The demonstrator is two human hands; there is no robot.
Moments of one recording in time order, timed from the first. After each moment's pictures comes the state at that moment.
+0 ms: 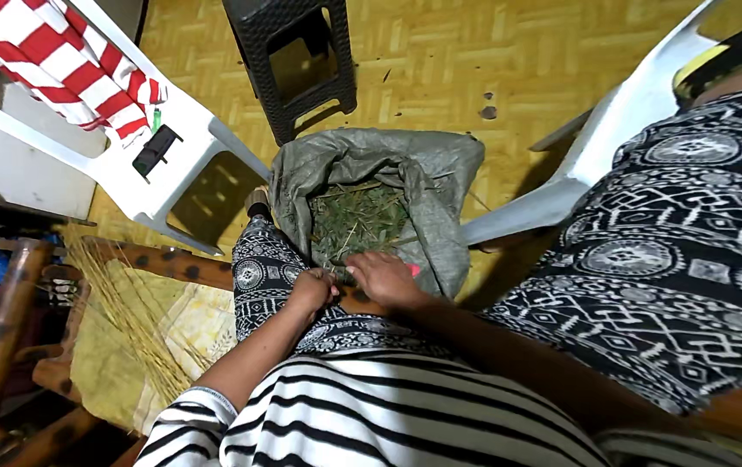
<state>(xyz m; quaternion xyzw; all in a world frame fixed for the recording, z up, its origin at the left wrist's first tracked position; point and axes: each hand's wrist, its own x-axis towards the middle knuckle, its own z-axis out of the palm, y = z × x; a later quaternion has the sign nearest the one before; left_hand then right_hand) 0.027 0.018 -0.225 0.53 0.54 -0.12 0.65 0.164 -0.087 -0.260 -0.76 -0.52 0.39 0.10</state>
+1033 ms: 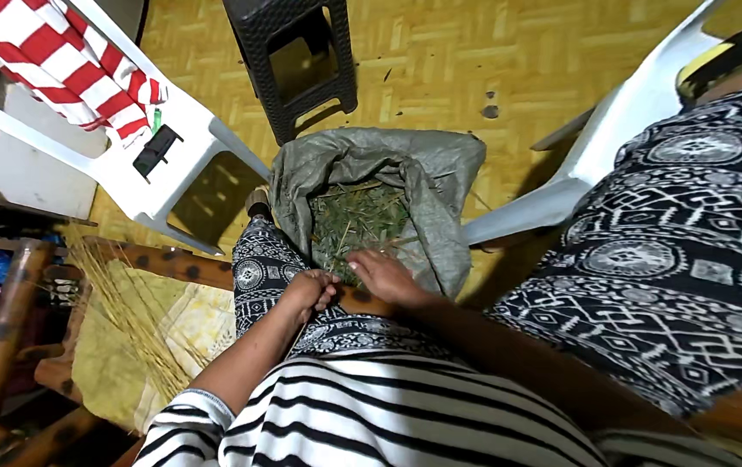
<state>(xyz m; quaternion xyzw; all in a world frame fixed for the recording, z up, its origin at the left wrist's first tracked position) 0.022 0.027 -0.218 0.43 0.54 -0.12 0.71 0.172 -0.088 -0.273 -0.75 -0.47 0.43 0.18</state>
